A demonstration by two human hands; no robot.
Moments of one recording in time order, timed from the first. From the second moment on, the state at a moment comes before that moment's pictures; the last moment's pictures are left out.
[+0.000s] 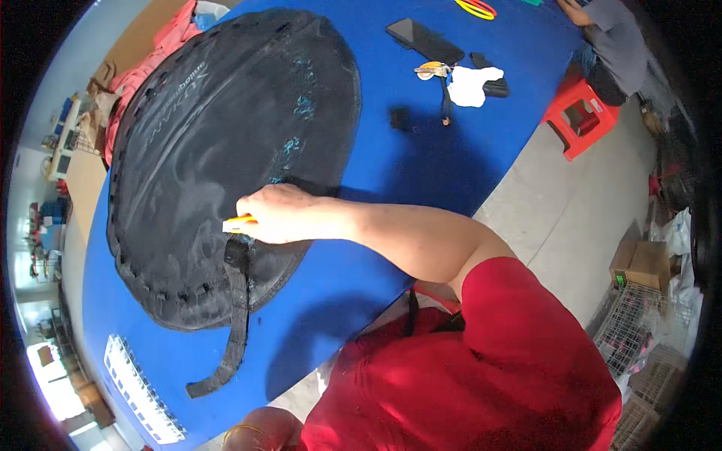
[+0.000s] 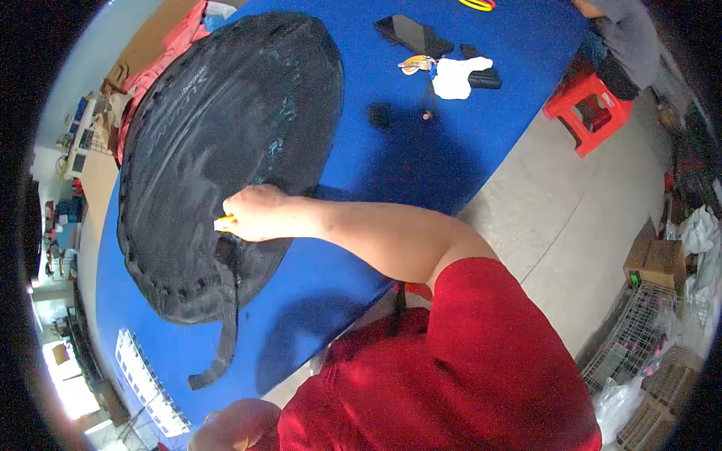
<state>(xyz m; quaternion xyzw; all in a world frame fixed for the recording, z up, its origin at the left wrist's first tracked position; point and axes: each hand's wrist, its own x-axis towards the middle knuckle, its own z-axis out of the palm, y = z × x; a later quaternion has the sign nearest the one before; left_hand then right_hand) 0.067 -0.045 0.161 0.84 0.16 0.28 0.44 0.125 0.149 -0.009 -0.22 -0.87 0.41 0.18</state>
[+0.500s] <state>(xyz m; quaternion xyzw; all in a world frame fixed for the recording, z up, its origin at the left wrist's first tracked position) 0.048 -0.083 0.161 0.81 0.13 0.36 0.45 0.130 0.153 -0.001 -0.24 -0.85 0.44 0.14</state>
